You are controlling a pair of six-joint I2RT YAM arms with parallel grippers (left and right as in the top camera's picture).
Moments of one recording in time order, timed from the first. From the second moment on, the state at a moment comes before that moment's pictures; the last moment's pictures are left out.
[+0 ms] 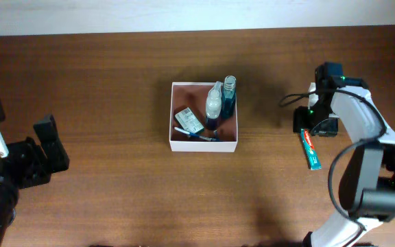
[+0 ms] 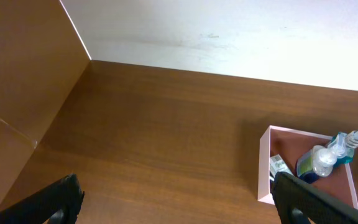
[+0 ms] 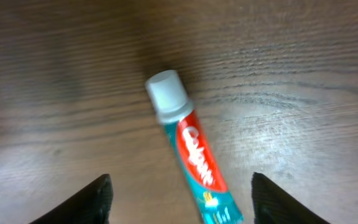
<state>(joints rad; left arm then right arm) -0.12 1.26 2.39 -1.69 -0.29 -0.15 -0.14 1.91 1.37 -1.02 0.02 0.05</state>
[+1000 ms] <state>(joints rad) -0.12 1.26 2.39 -1.69 -0.29 -0.15 -0.16 1.95 1.43 -1.19 -0.40 0.01</state>
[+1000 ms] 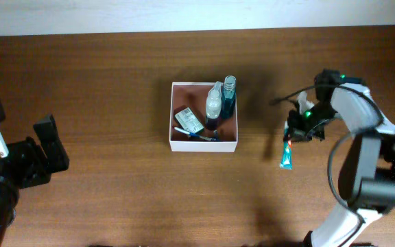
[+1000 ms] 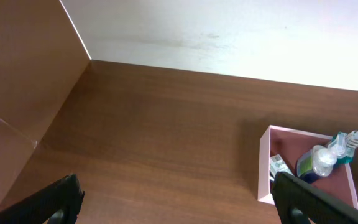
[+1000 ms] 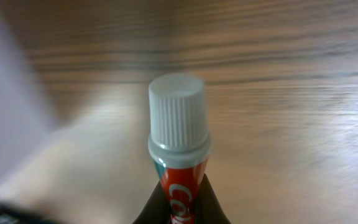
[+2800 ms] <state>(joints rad) -0.12 1.26 2.39 -1.69 -0.29 -0.15 0.70 1.57 1.82 -1.24 0.21 -0.19</state>
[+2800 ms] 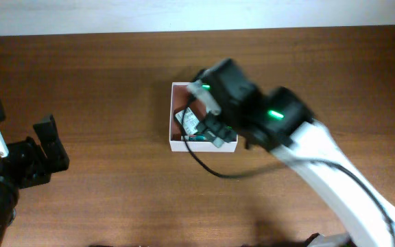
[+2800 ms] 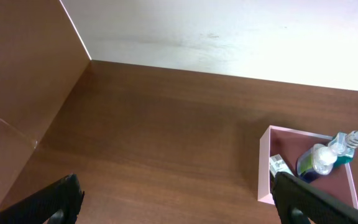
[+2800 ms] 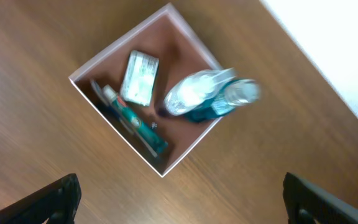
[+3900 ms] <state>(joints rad) -0.12 1.26 2.39 -1.69 -0.29 -0.15 0.18 0.36 1.10 -1.04 0.24 0.18</state>
